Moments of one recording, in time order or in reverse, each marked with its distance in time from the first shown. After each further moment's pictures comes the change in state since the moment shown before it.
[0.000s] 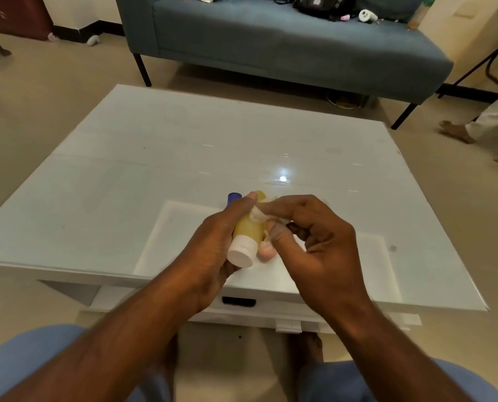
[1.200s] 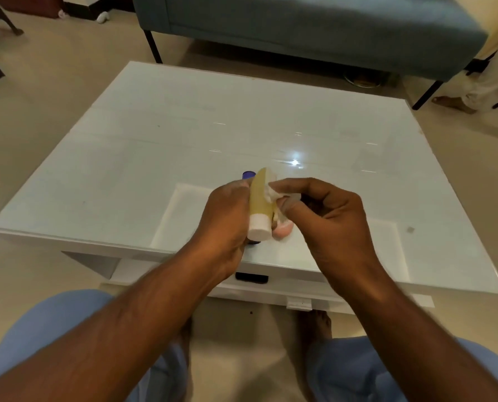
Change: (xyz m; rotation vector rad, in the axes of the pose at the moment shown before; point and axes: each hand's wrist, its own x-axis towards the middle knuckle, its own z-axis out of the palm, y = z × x) left_hand 0.011 -0.006 0.003 0.025 0.223 0.037; right_hand 0.003 -0.002 0.006 0.190 -0.027 0.270
